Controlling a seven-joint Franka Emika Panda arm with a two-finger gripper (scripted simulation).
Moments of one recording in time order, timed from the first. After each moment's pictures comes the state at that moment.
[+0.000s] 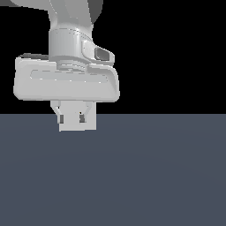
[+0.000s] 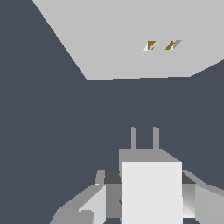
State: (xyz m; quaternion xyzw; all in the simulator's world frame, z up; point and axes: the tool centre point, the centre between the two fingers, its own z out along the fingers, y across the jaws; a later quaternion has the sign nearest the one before) arm -0.056 0.087 0.088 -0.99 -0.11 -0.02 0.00
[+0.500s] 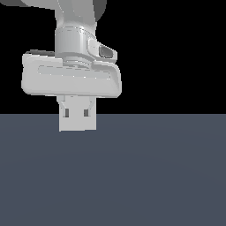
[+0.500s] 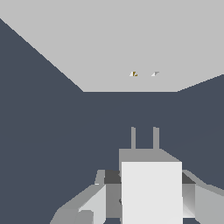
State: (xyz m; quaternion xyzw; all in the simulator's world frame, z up) arm -0.044 0.081 0.100 -0.99 -0.13 -0.02 0.00
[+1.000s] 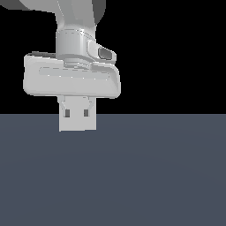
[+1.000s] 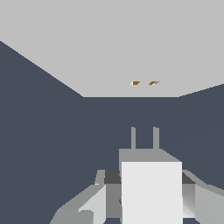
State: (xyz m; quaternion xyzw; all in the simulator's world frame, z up) arm -0.038 0.083 0.100 -0.99 -0.13 -0.02 0.00
